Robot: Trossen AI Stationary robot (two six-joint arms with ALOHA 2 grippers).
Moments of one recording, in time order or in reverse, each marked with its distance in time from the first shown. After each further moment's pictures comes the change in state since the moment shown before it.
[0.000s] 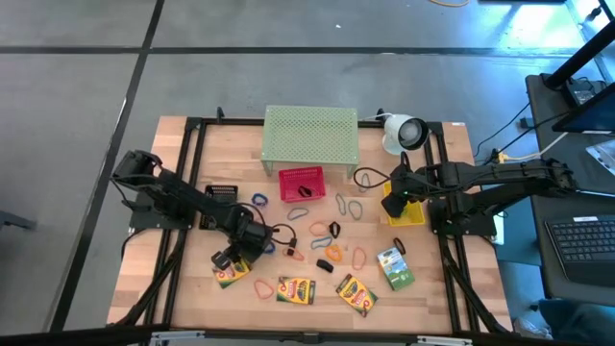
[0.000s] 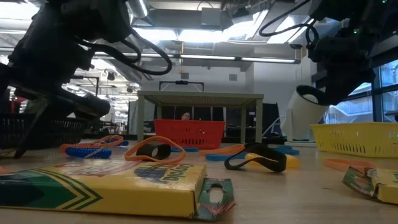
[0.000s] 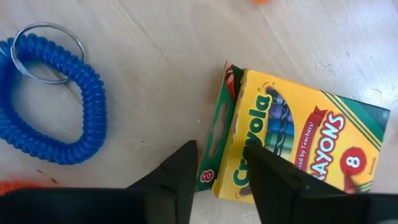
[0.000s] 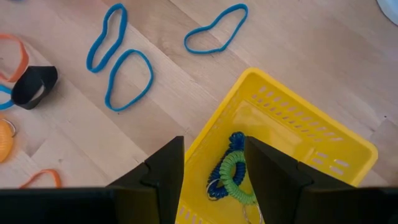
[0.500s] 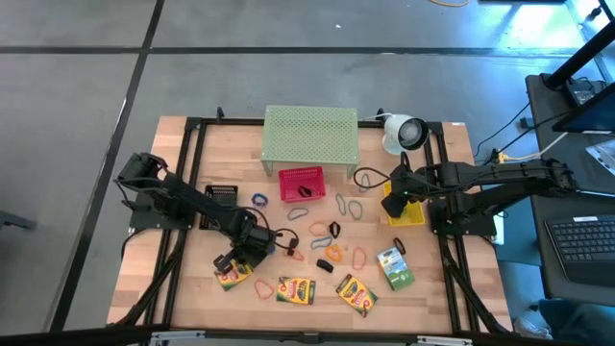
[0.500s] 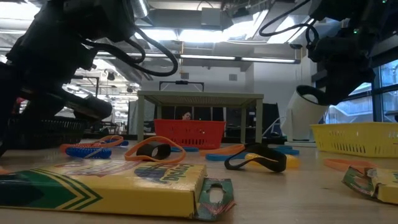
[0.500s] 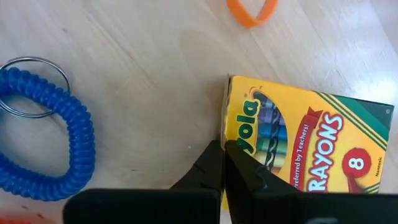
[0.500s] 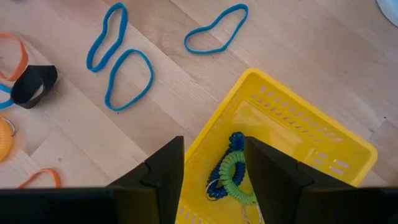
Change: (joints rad) left arm -0.020 0.070 0.003 0.000 0.017 -0.005; right arm 0.000 0.000 0.000 0.000 0.001 -0.005
